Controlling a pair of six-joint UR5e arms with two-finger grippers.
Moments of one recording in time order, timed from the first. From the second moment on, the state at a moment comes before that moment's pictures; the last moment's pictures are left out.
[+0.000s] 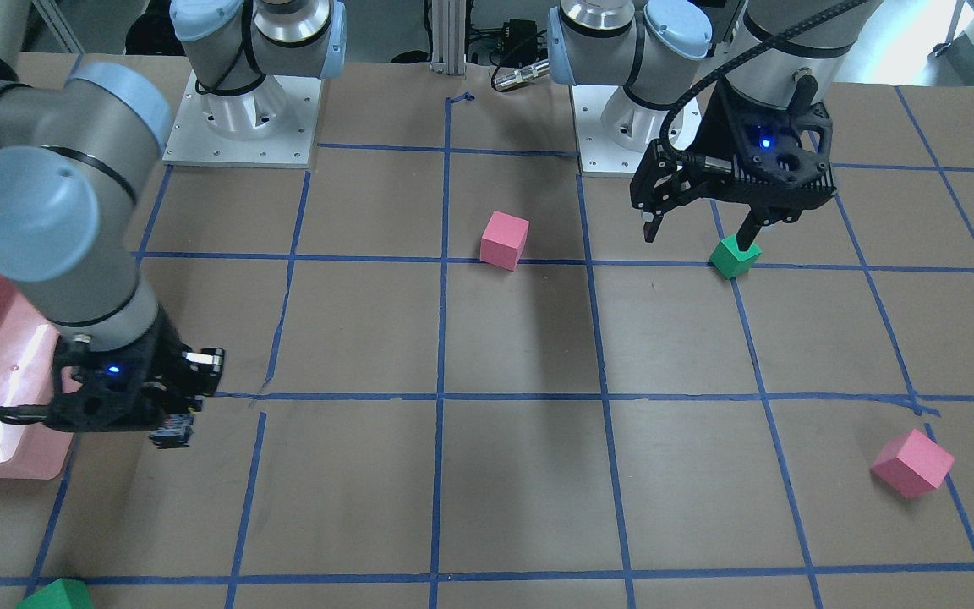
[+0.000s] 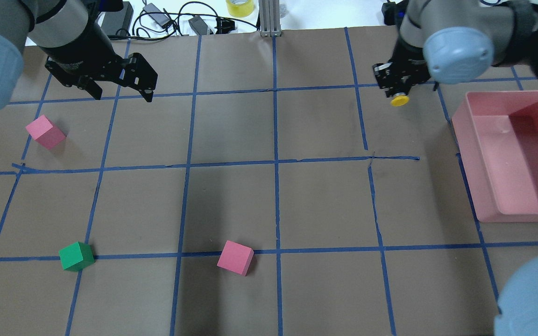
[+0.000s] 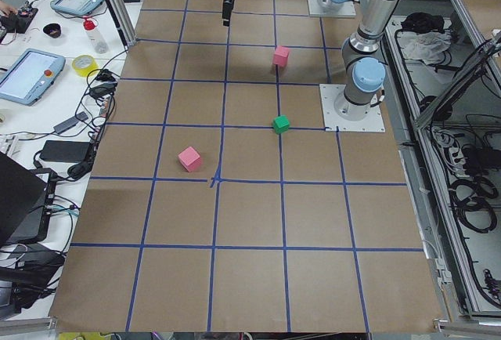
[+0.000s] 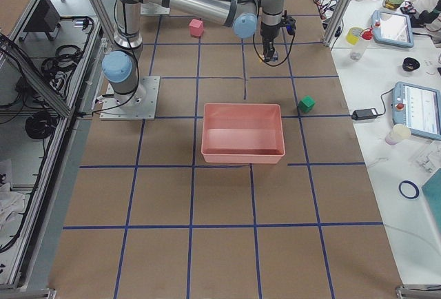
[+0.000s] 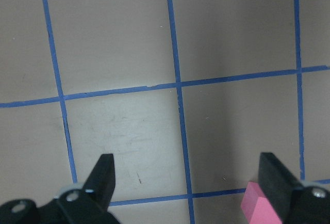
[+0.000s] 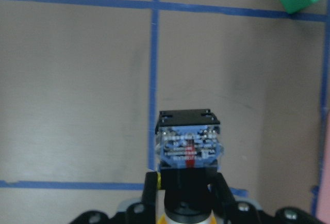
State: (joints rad) left arm -1.56 -1.57 -1.57 -1.46 1.57 0.11; right arm 1.60 -1.21 1.55 -1.99 -1.64 -0.04
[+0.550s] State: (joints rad) left arm -1.55 -1.57 -1.57 -1.46 1.57 0.11; right arm 1.81 -1.02 1.47 -2.07 -1.54 0.18
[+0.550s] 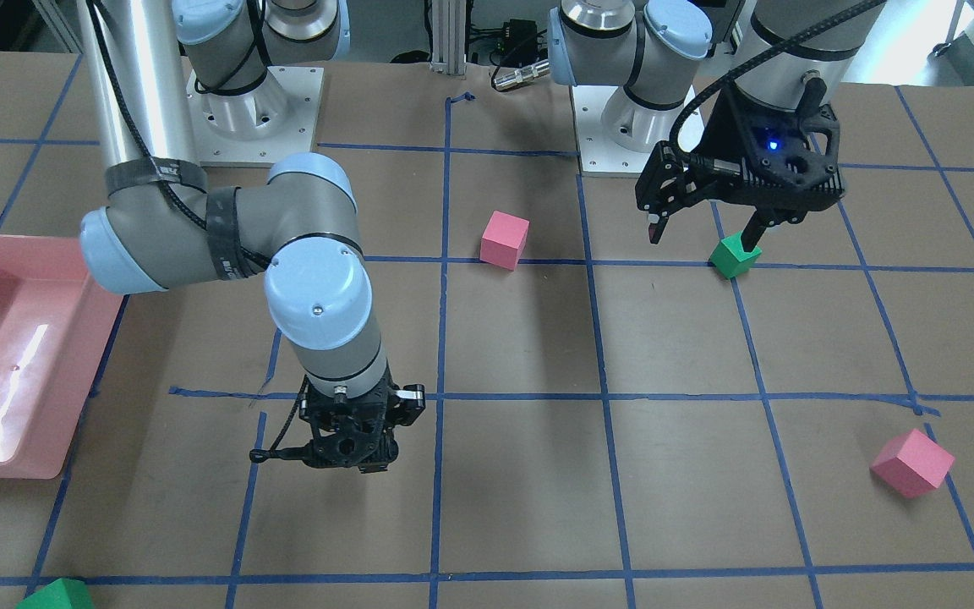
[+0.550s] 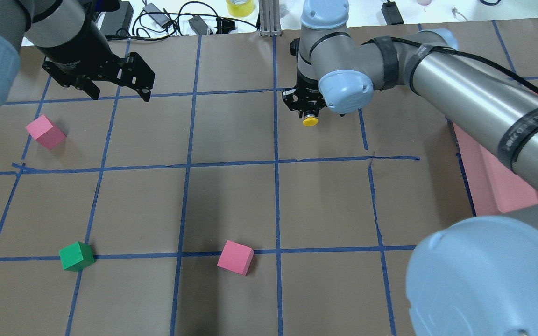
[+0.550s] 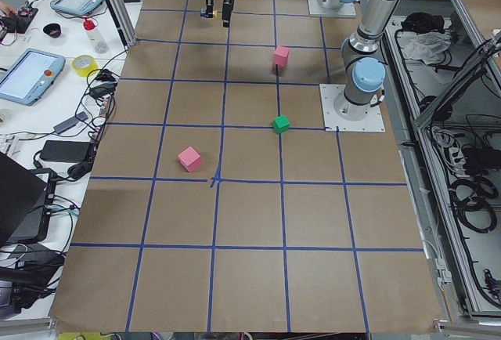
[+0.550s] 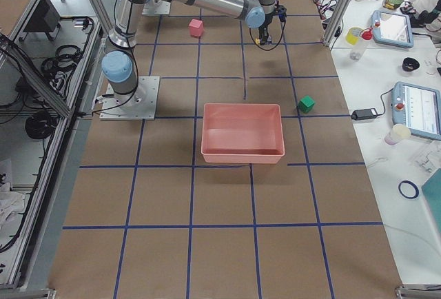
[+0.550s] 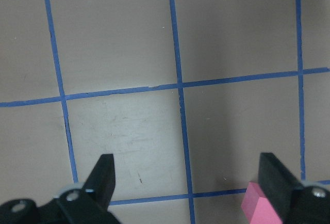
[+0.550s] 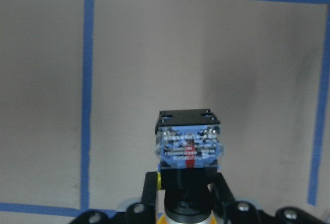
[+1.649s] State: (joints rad) left arm -1.55 -1.57 -1.57 -1.46 1.57 0.11; right arm 1.93 -0.86 1.36 -2.08 -1.51 0.26
